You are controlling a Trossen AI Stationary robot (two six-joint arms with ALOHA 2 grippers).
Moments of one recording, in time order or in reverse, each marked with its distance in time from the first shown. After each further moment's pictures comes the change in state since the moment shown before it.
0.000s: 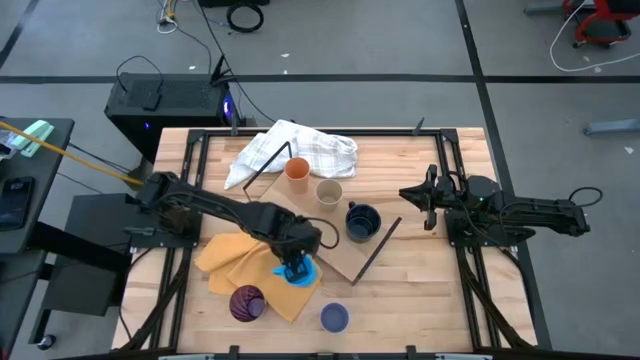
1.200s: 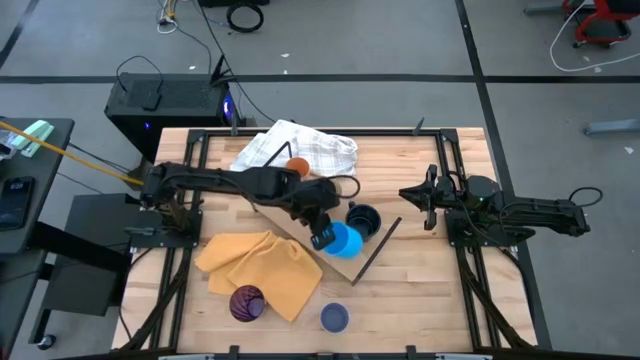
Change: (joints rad) left arm 0.171 0.014 0.228 0.168 0.005 0.164; right arm 0.000 0.000 0.000 0.001 0.000 0.000
